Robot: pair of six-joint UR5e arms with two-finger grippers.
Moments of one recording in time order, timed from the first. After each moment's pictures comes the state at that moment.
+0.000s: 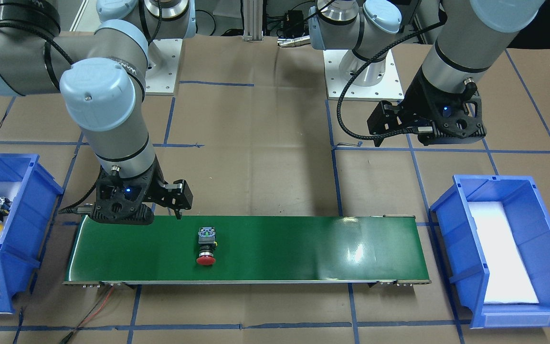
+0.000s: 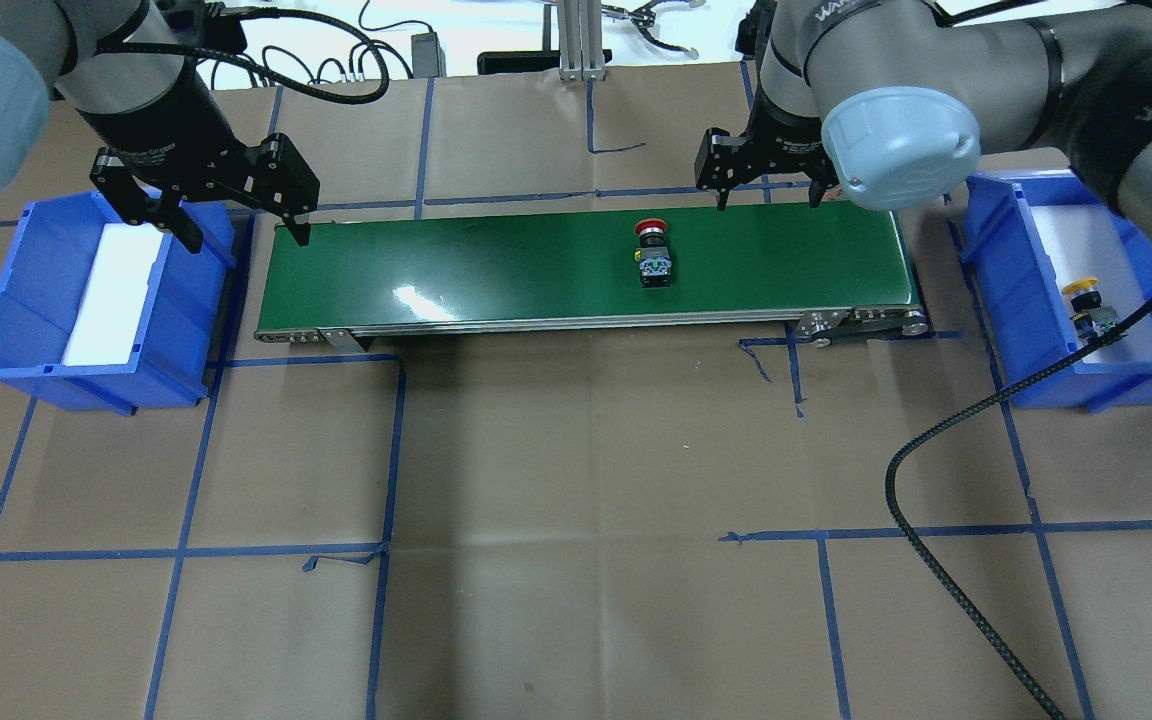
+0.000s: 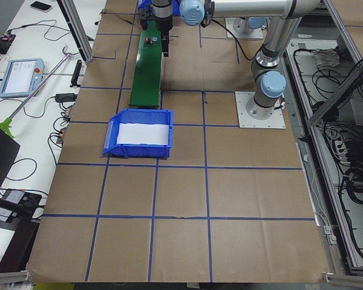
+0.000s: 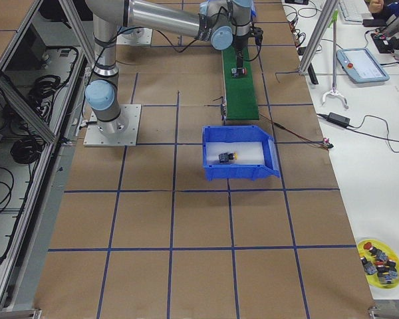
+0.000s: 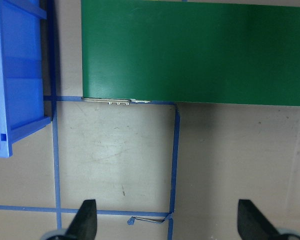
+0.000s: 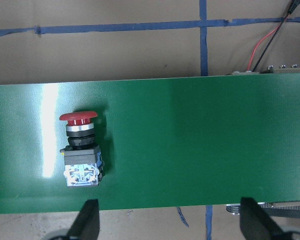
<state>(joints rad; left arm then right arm) -1.51 -1.64 -1.53 -1.58 1.59 0.02 1.69 -1.25 1.56 -1.98 -1.59 0.16</state>
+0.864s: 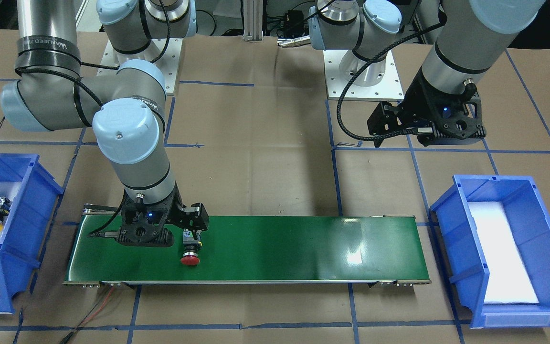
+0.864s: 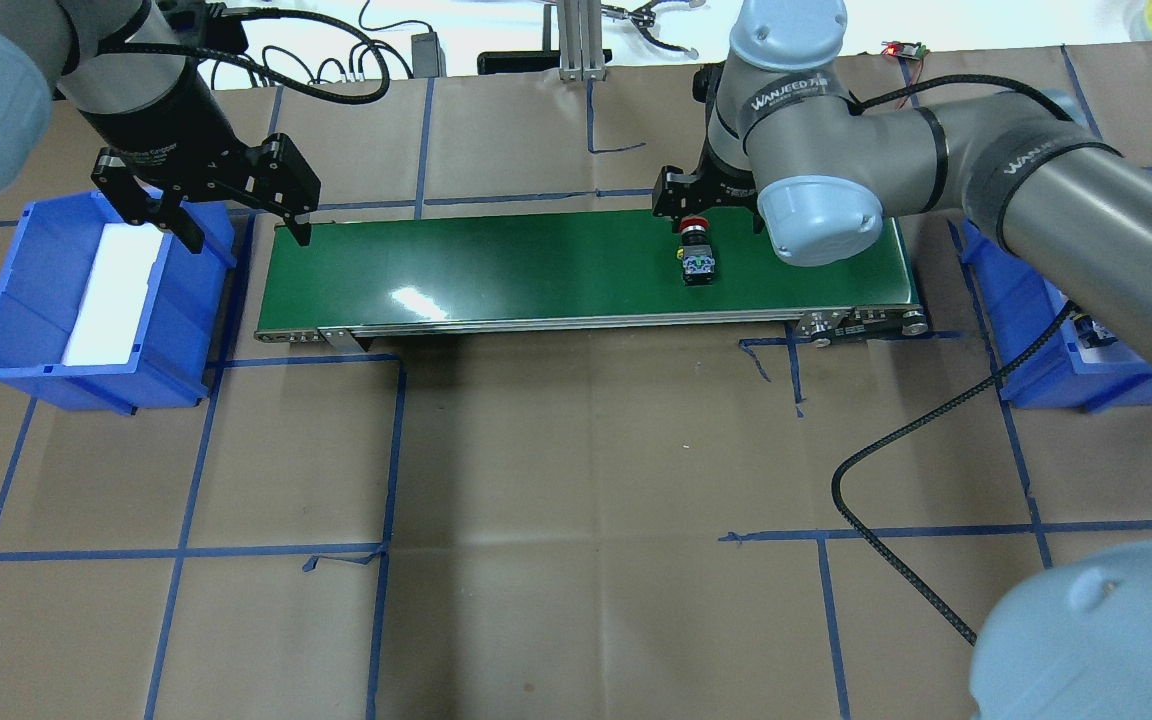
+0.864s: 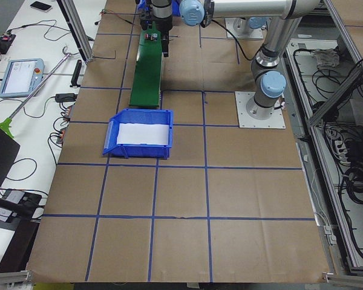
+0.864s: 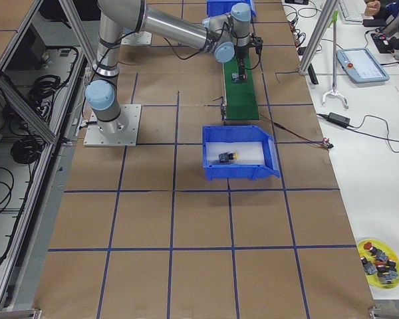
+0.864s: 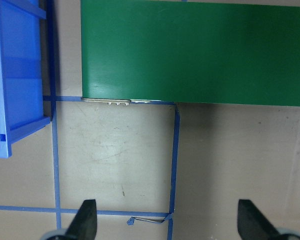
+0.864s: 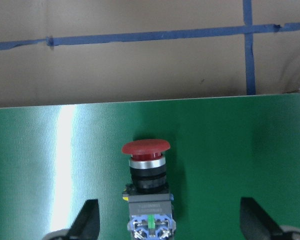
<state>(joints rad) -1.51 -1.64 -1.53 -1.58 1.59 0.02 1.71 -1.16 1.66 -2.25 -1.55 0.19</state>
